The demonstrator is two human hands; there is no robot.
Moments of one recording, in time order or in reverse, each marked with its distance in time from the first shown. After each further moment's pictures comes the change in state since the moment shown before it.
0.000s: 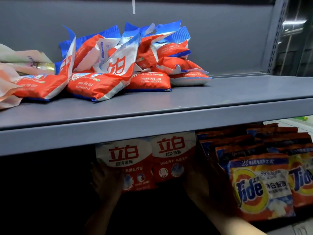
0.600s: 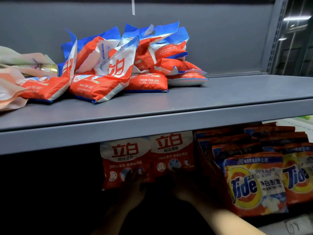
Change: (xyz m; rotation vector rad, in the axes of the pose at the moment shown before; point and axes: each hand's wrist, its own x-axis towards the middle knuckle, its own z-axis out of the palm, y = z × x) left_hand -0.043 0.007 0.020 0.179 -0.555 0.556; right_hand -0.009 -0.023 -0.004 -0.128 -0.406 -0.141
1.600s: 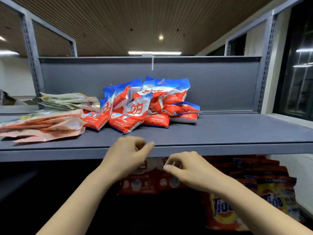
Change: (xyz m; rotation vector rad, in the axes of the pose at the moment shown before) left_hand -0.153 0.196 -0.285 -0.115 0.441 0.090; right_hand -0.215 -0.149 -0.226 -0.092 0.139 -0.446
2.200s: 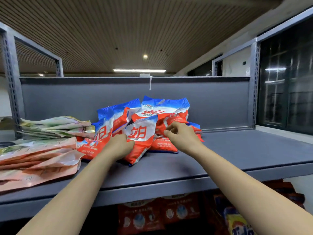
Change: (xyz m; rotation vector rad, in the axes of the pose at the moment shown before) left_hand 0.165 -0.109 -0.015 0.183 -0.102 -0.222; right_hand 0.167 -0.018 -0.034 0.191 0.485 0.172
